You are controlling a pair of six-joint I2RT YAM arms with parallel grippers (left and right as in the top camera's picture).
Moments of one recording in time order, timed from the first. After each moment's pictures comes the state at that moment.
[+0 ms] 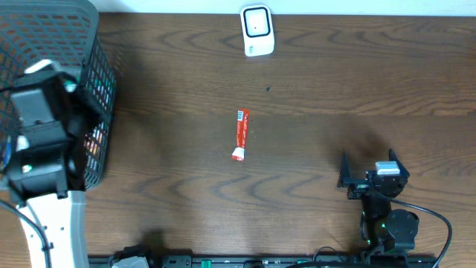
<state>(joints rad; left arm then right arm) 0.23 1.12 1.30 -0.86 -0.11 -0.34 -0.01 0.02 0.01 -0.07 -0.03 -0.09</state>
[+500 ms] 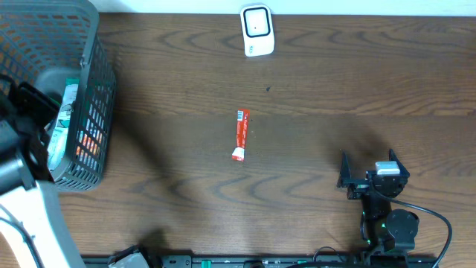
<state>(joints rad) 0.50 1.21 1.37 -0.85 -0.11 -0.33 -0.01 0.02 0.01 -0.07 -0.03 -0.09</state>
